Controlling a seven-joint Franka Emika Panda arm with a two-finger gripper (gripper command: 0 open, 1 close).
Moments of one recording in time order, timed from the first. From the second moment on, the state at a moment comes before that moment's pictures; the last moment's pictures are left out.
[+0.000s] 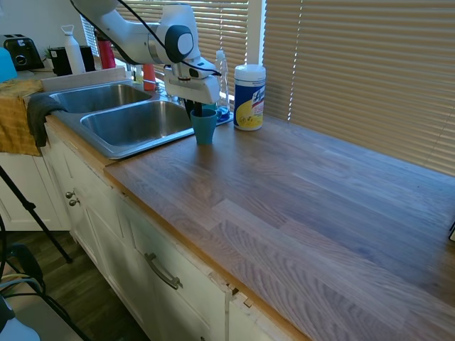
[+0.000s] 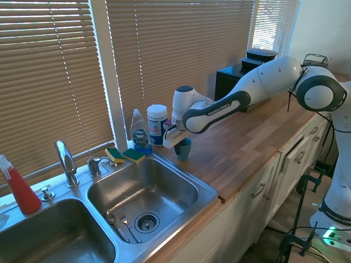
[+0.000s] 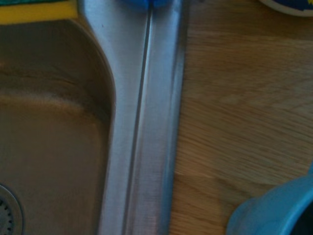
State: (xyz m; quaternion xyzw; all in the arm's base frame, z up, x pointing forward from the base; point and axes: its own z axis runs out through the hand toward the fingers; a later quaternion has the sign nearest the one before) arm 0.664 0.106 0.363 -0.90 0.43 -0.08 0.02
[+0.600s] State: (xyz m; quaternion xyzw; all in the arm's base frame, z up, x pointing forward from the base) arm 0.642 0.184 0.416 -0.91 0.39 -0.12 0.02
